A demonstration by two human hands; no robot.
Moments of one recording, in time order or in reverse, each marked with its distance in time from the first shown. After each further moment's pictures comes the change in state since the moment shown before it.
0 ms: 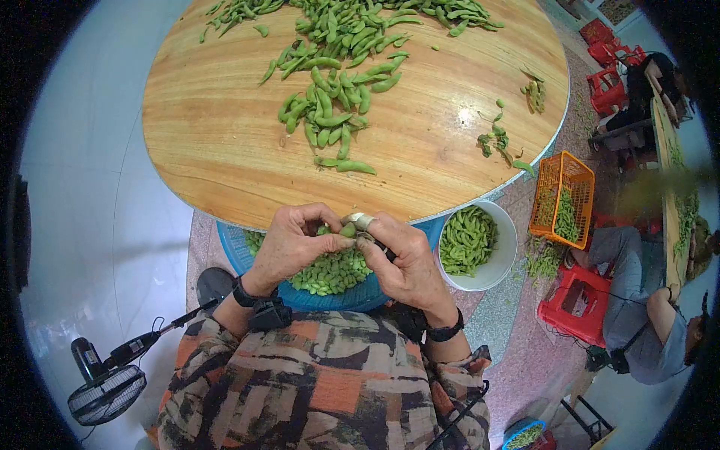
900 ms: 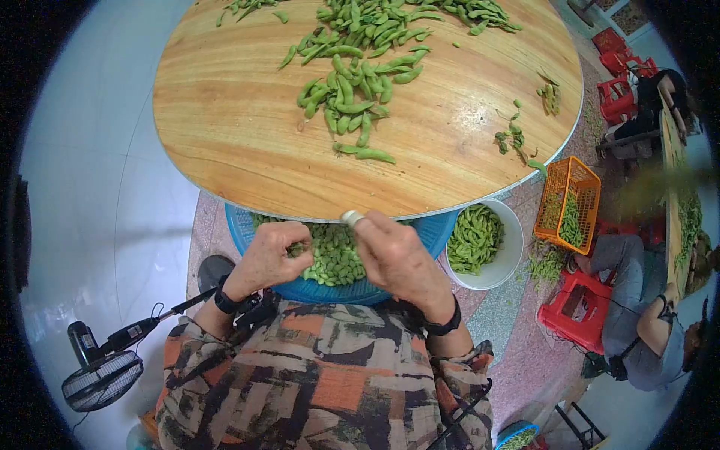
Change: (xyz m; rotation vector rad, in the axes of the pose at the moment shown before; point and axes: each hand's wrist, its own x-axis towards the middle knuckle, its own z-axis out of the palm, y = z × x) left_hand -0.049 -0.036 -0.038 0.714 0.078 0.299; right_hand 0.004 0.002 0.022 -0.418 -0.117 -0.239
